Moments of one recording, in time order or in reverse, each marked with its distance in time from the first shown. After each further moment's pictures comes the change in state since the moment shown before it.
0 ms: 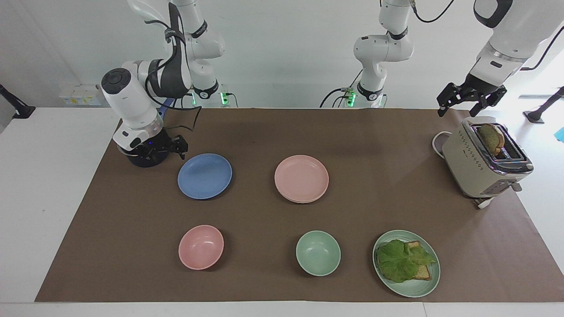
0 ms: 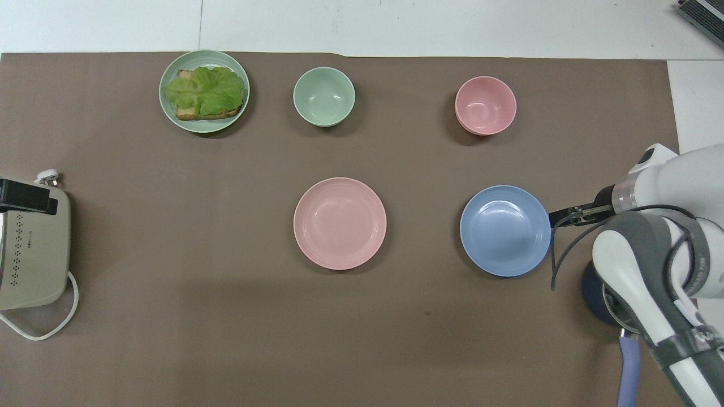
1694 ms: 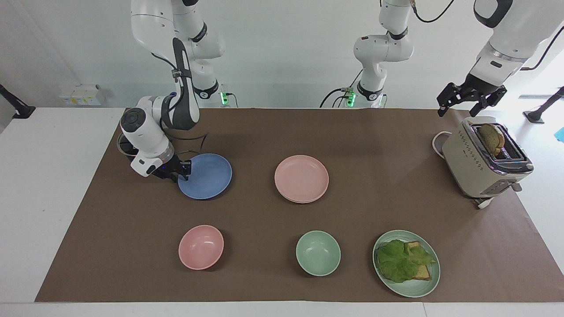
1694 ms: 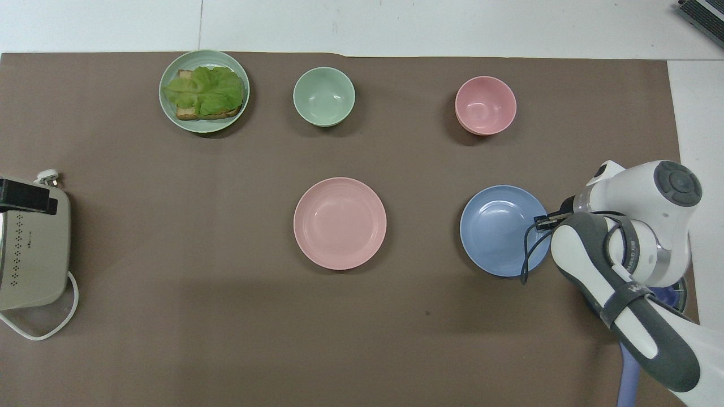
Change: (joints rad) left arm 0.000 0.000 0.000 0.000 0.000 0.000 0.000; right arm -0.008 0.166 0.000 -0.068 0.056 0.195 -0.077
